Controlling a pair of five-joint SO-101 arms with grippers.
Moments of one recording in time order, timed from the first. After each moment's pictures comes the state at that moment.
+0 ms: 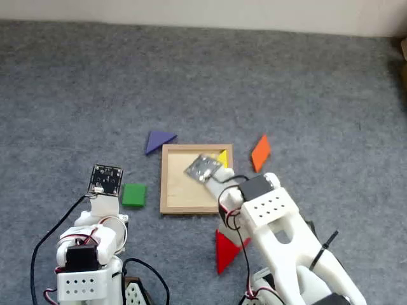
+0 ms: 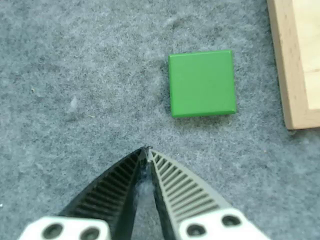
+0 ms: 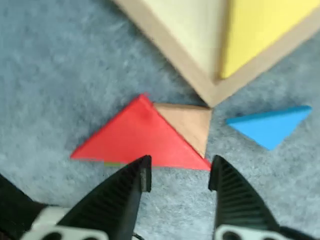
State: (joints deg) left arm -10.4 -102.1 96.0 76.4 -4.9; right arm -31.9 -34.2 54.5 76.3 30.6
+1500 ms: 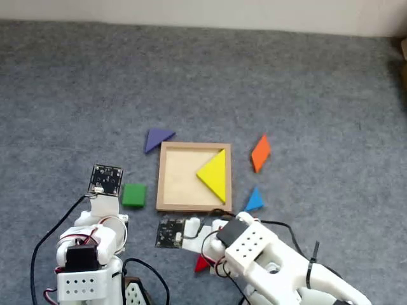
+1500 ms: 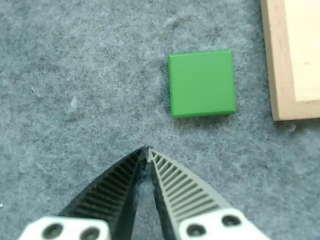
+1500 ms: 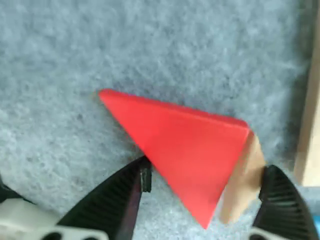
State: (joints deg) left arm -10.4 -102.1 96.0 76.4 -4.9; right arm -52.9 -37.1 72.6 61.8 40.4
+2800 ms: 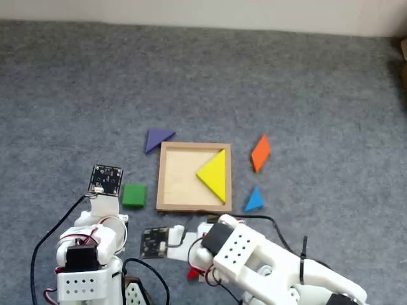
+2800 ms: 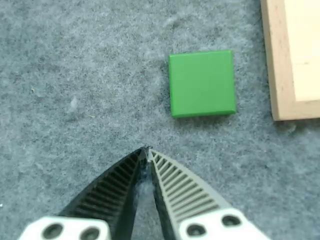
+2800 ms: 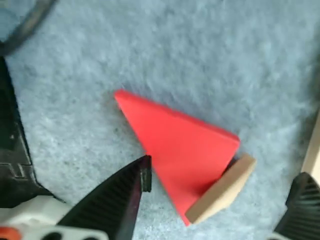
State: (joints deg) left arm -10.4 -102.1 96.0 76.4 -4.9; right arm -62.1 -36.7 65.3 66.2 36.5
